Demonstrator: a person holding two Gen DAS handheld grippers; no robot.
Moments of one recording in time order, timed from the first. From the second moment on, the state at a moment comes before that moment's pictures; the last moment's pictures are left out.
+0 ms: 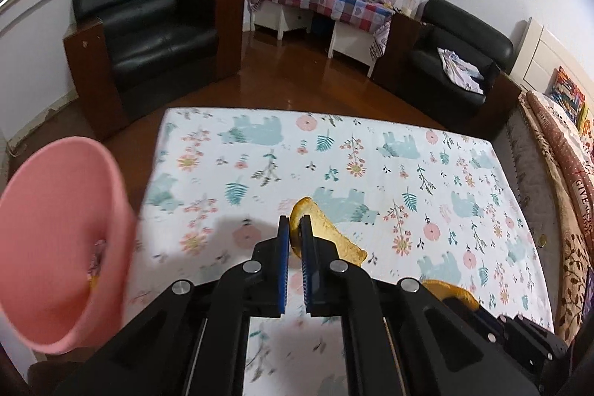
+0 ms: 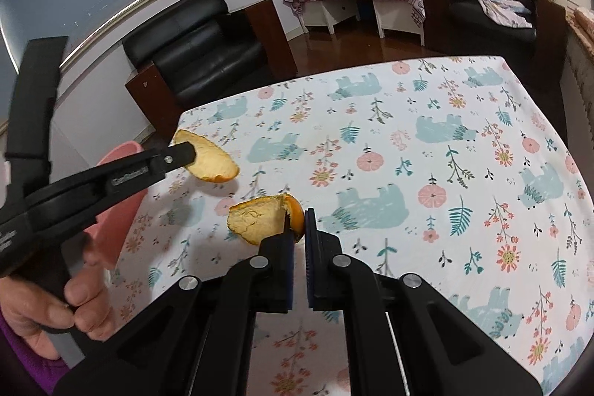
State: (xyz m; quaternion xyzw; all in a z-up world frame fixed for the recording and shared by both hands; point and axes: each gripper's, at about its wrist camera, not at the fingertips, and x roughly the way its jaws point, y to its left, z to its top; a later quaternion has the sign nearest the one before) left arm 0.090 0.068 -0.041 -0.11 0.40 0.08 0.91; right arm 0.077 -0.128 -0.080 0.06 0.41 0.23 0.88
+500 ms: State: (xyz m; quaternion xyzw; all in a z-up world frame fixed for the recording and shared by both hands) left arm 0.017 0.097 -0.007 -0.10 0.35 0.12 0.92; right arm 0.043 -0.098 -0.055 0.03 0.39 0.25 0.89
